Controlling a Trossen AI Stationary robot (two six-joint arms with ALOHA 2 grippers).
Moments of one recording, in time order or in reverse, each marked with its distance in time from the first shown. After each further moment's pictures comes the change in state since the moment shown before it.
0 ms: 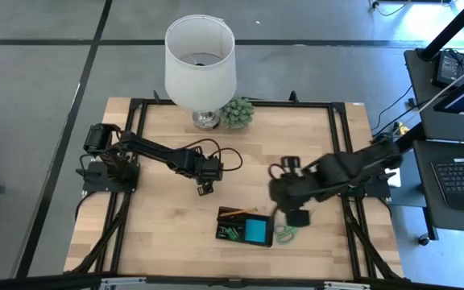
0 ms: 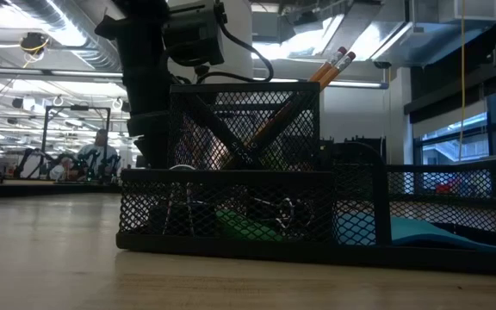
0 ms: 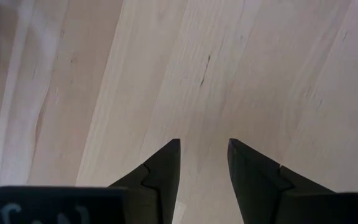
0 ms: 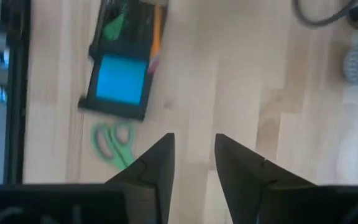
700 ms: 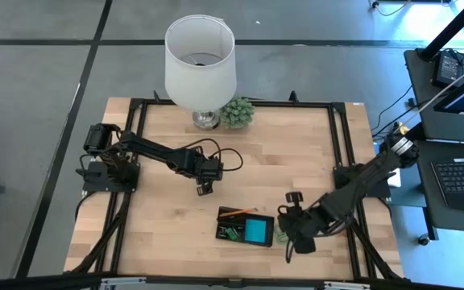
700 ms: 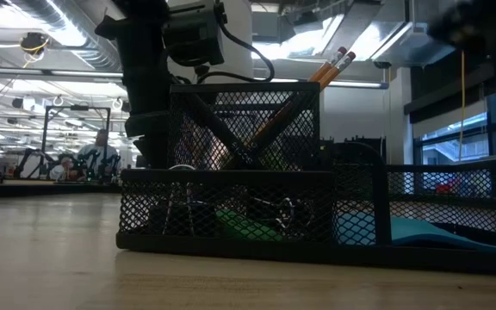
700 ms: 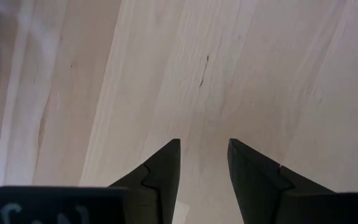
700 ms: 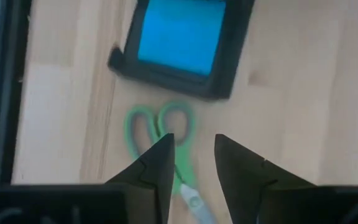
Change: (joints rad) left arm 0.001 0.000 0.000 0.000 0.000 0.035; right arm 0.222 -0.180 -0.843 0.693 -0.007 0.168
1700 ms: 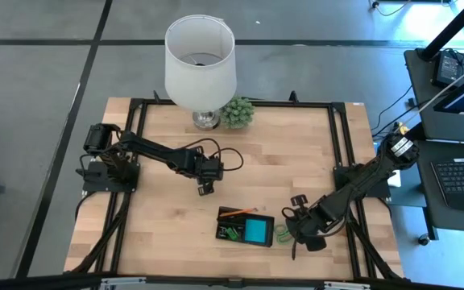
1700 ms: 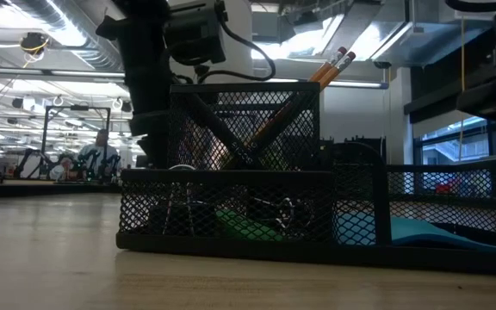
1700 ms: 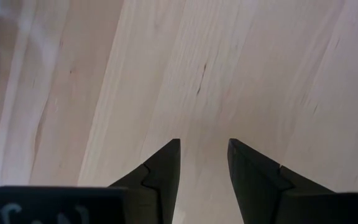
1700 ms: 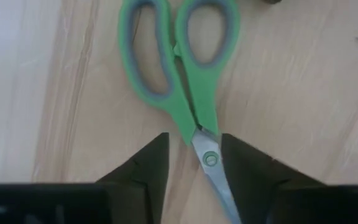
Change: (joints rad) left arm 0.000 0.000 0.000 0.021 0.000 -0.011; right arm 0.014 0.000 -0.280 0.149 -0.174 -0.091
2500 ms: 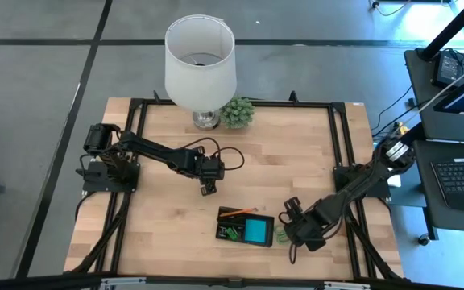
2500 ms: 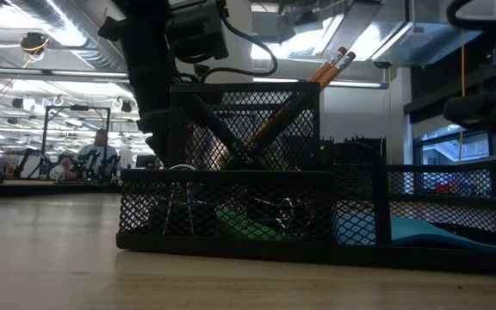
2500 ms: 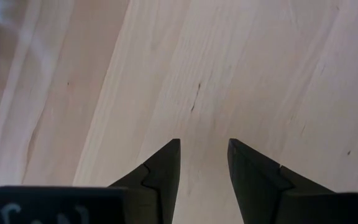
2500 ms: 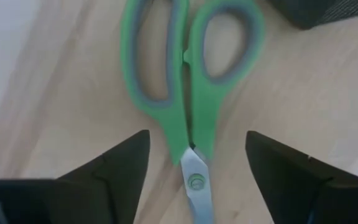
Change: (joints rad) left arm 0.000 0.000 0.000 0.050 0.000 -0.025; right arm 0.002 0.068 0.000 0.054 0.046 -0.235
